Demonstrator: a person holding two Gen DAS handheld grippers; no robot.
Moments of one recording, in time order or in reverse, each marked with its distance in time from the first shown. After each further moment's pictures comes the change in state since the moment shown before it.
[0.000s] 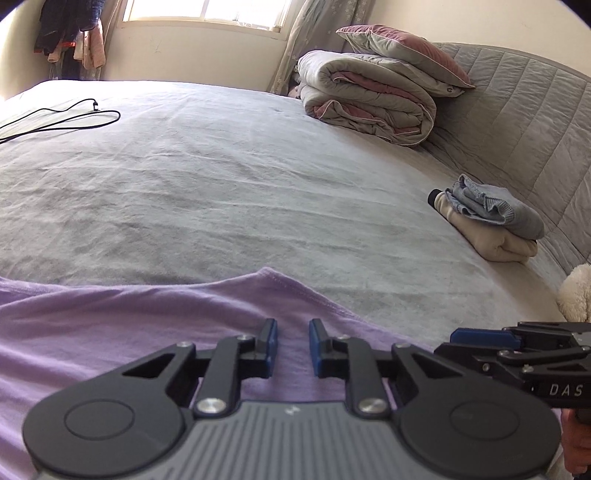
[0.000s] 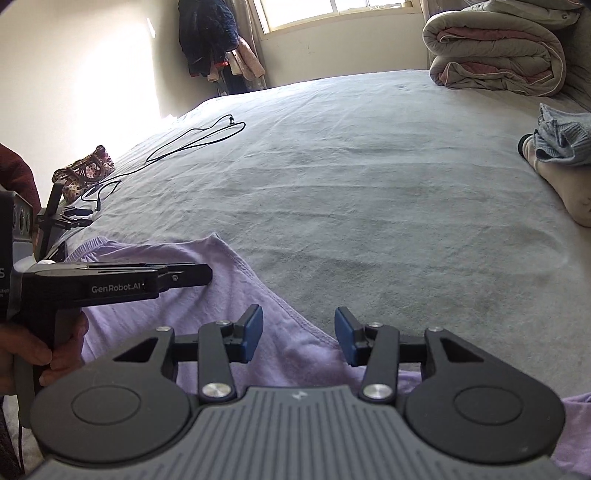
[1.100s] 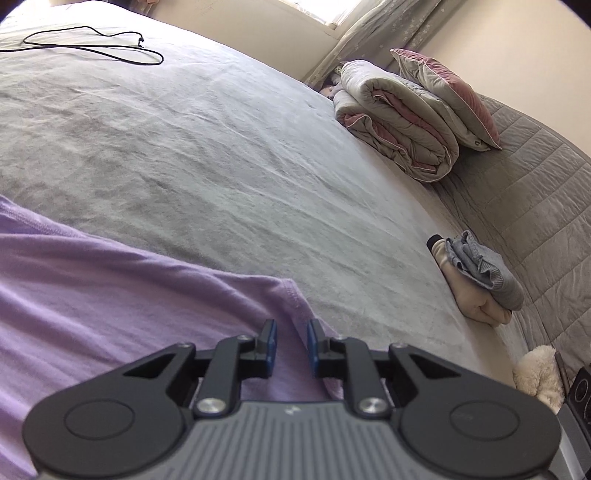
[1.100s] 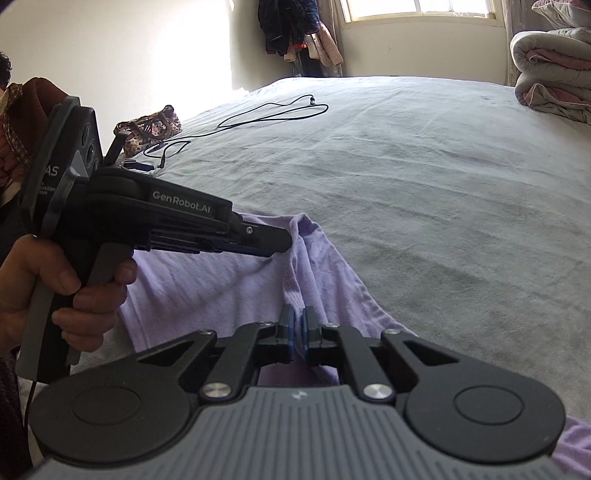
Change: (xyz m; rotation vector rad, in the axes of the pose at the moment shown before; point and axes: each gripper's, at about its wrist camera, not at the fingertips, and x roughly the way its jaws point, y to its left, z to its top) left arm -0.005 0.033 0.007 -0.295 0.031 -0.099; right arm 0.019 0.040 -0.008 -0.161 0.035 0.158
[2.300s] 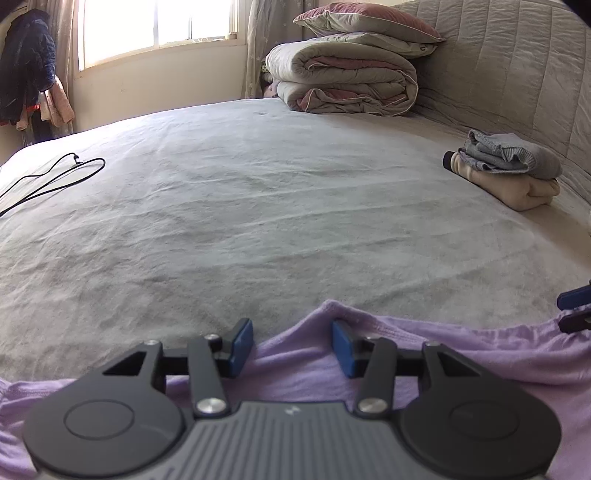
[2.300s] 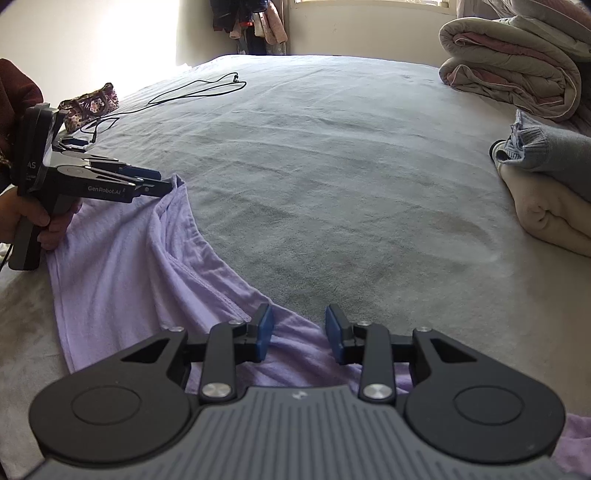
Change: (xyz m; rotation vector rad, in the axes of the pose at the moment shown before) left arm 0.030 -0.017 0.006 0.569 -0.022 0.170; right arm -0.068 -0.081 -0.031 -0.029 0.083 -0.205
